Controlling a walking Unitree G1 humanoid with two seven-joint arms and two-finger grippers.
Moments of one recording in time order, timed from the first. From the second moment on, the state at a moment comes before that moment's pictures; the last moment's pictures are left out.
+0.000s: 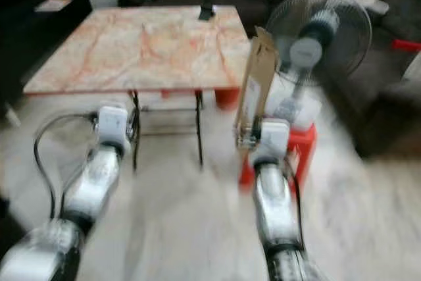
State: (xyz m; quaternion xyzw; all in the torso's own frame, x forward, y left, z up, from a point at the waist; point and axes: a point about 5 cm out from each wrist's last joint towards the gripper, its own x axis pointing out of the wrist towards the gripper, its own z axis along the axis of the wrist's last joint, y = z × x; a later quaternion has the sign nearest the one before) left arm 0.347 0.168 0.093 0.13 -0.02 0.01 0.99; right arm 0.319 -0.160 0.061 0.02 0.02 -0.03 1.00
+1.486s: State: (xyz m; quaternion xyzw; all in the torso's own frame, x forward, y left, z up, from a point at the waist) left arm 0.228 0.193 -0.056 0.13 0.38 -0.01 0.92; right arm 0.173 -0.191 -0.087 0.03 0.44 -0.08 0.89
